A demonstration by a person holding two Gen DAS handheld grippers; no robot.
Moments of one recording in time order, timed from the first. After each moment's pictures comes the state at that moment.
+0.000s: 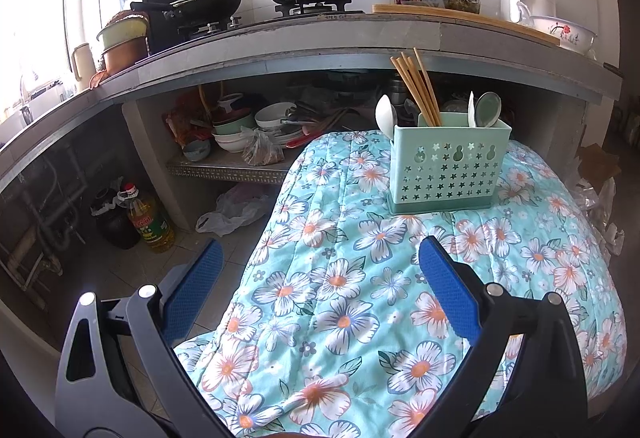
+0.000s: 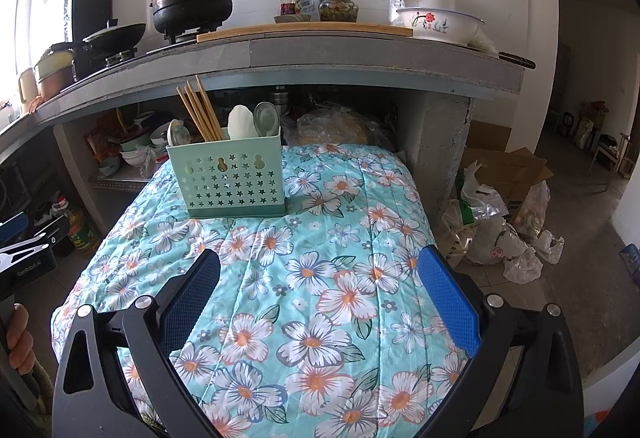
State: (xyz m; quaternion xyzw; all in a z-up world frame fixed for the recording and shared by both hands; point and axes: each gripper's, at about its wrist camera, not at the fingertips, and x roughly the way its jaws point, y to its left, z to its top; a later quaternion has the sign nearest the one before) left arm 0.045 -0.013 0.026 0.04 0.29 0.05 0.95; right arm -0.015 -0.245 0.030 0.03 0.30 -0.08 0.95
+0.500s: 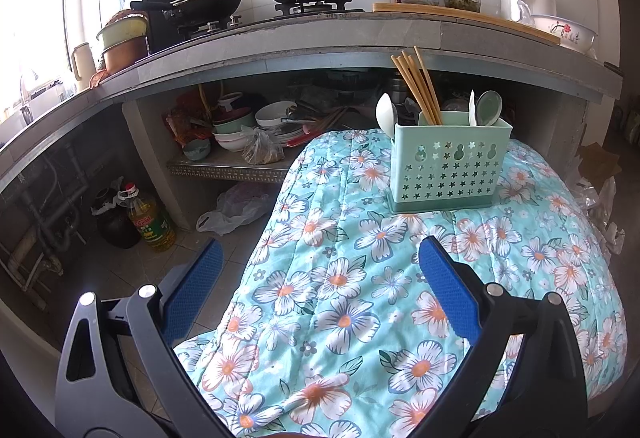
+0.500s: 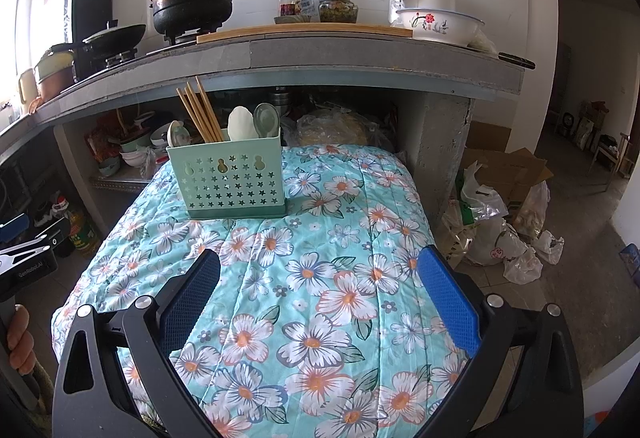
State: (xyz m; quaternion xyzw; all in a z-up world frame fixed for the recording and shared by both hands) left arm 0.046 -0.013 0.026 0.04 0.29 0.05 0.95; right arm -0.014 -0.245 0.031 0.03 0.30 -0.08 0.95
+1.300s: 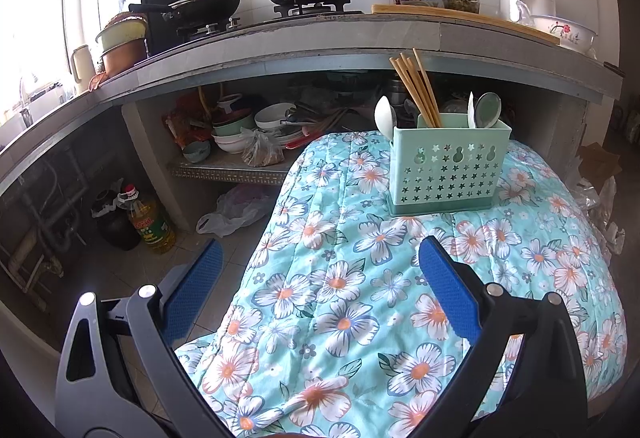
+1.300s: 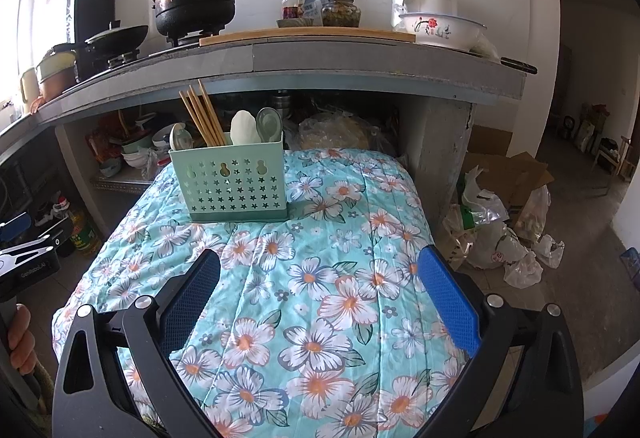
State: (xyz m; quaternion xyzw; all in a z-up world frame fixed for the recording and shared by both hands) left arm 0.047 -0.012 0.026 0.04 0.29 0.05 0.95; right arm -0.011 -0.245 0.036 0.03 0.30 -0.07 0.95
